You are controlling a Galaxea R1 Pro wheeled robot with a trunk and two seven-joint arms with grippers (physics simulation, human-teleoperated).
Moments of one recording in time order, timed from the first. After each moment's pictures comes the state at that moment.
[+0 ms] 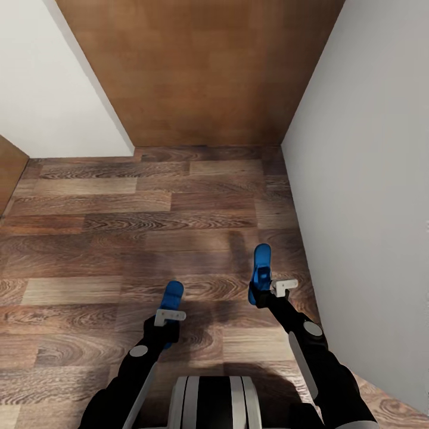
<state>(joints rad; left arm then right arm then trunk) -0.31 -0.06 -0.22 -1.22 0.04 0.38 0.14 -0.41 0.04 0.03 -1.23 -0.07 0.17 0.22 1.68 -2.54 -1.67</state>
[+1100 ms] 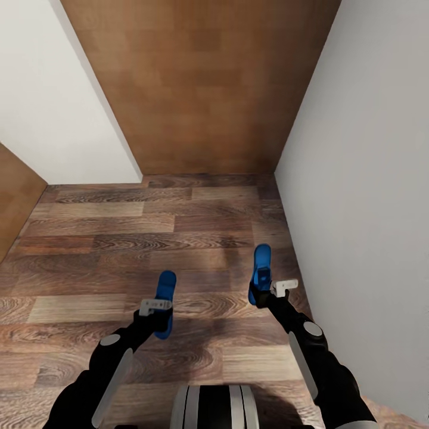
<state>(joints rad) -0.31 0.05 -0.15 -1.37 0.18 0.47 -0.08 -0.41 0.04 0.03 -1.23 -0.07 0.17 0.22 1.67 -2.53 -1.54</state>
